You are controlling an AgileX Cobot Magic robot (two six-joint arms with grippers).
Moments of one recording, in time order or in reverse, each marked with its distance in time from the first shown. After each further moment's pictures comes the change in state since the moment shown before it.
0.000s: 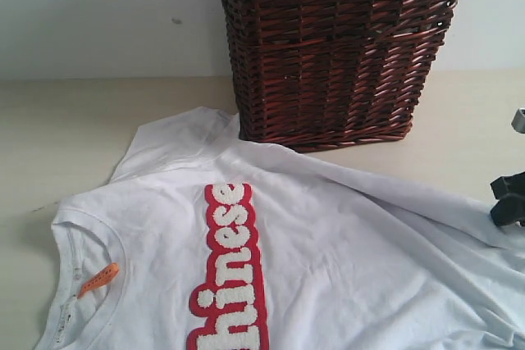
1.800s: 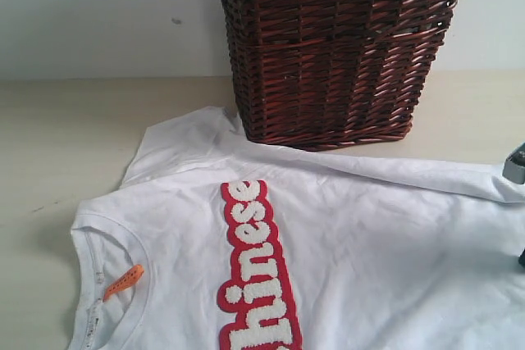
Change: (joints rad) left arm 0.000 0.000 0.000 0.000 0.000 0.000; right arm -0.002 -0.002 -0.003 -0.267 0.220 -0.384
